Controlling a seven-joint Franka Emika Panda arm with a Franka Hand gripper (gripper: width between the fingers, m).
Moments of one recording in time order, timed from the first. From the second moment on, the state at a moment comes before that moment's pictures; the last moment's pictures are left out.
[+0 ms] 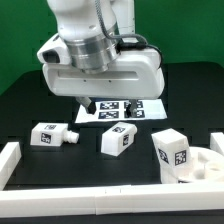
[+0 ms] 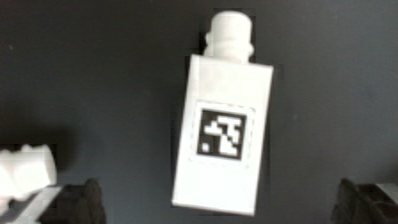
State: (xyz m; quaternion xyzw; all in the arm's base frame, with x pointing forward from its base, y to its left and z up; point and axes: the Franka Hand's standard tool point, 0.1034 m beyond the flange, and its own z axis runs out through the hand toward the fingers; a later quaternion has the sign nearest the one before) arm 0.497 -0.037 0.067 -0.96 0.20 0.18 0.06
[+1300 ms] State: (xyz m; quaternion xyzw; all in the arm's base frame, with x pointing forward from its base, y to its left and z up) arm 0.515 -0.048 0.040 -0.87 0.29 0.37 0.13
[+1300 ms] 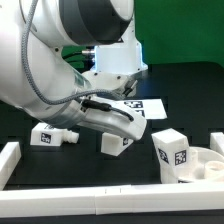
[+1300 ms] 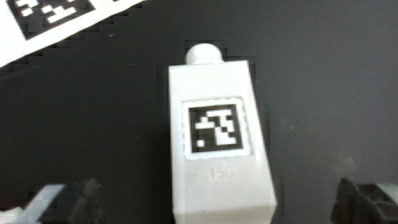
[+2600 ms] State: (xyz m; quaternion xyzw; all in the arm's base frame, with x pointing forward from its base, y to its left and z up) arm 0.502 -0.038 0.007 -0.82 0.36 0.42 0.14
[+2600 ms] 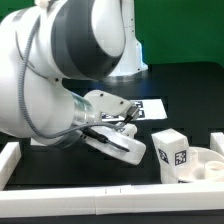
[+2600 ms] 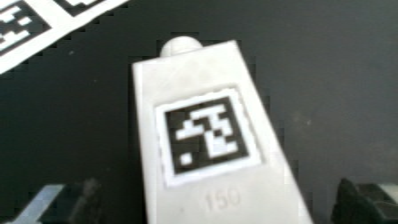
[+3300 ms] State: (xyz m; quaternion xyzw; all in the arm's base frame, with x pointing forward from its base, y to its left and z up) arm 0.517 -0.042 0.041 -0.84 0.35 0.39 0.14
